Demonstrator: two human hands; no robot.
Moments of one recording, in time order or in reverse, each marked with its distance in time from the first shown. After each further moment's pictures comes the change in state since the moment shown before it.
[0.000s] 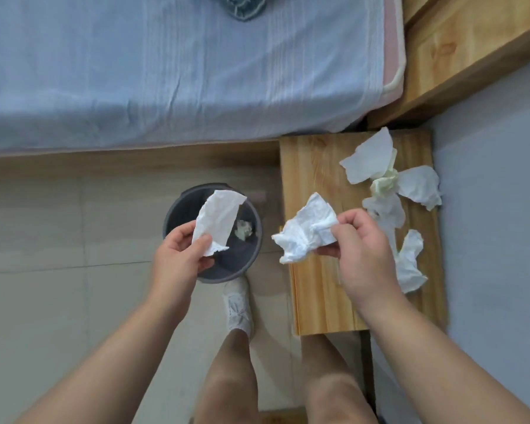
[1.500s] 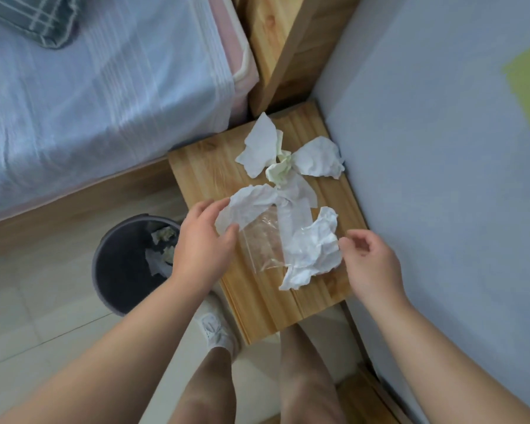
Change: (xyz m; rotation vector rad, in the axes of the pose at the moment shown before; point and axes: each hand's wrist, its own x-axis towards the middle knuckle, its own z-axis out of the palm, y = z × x) left_hand -0.011 0.026 0.187 0.928 -0.276 0.414; right_hand 0.013 0.120 -0.137 -0.174 0.394 0.271
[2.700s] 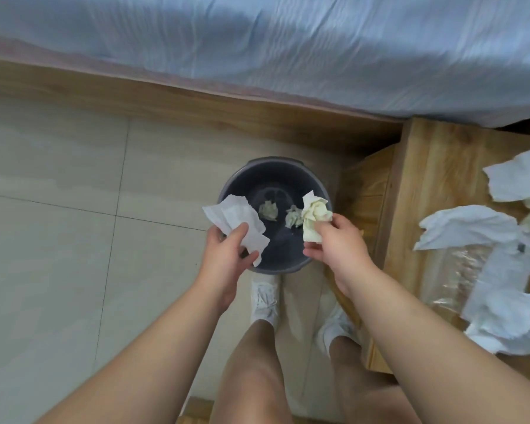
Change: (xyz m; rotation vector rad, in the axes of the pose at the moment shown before) left_hand -0.057 -0.265 -0.056 -1.319 0.344 -0.729; right_hand -0.071 -0.078 0.323 0.006 -0.570 0.096
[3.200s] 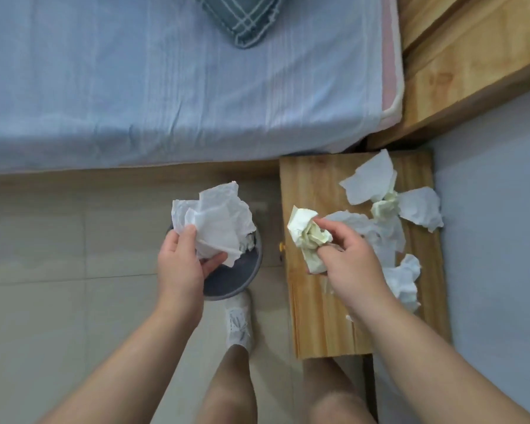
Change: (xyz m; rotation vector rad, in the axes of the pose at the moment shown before) left_hand -0.108 0.060 0.121 0.026 -0.001 0.253; right_hand -0.113 -0.054 -0.182 -0.003 0.087 -0.312
